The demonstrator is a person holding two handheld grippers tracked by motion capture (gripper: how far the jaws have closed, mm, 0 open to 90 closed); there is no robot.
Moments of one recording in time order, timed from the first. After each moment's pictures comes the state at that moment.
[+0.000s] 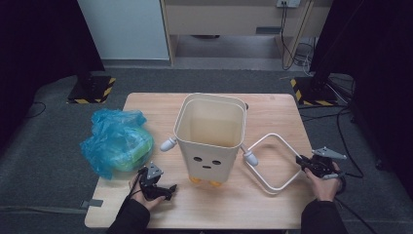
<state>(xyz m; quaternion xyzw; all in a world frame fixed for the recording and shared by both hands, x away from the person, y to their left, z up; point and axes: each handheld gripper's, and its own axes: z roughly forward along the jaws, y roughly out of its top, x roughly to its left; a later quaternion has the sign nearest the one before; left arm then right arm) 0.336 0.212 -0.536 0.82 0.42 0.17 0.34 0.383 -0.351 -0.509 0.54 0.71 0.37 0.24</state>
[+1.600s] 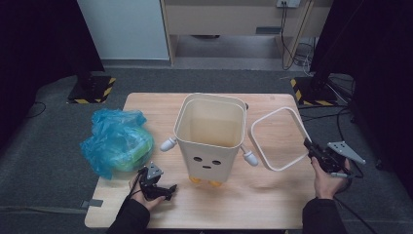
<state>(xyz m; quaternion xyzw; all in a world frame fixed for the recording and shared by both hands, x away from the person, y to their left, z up) 0.336 0.212 -0.536 0.83 0.42 0.17 0.34 0.371 -0.344 -0.456 0.53 0.60 0.49 0.34</state>
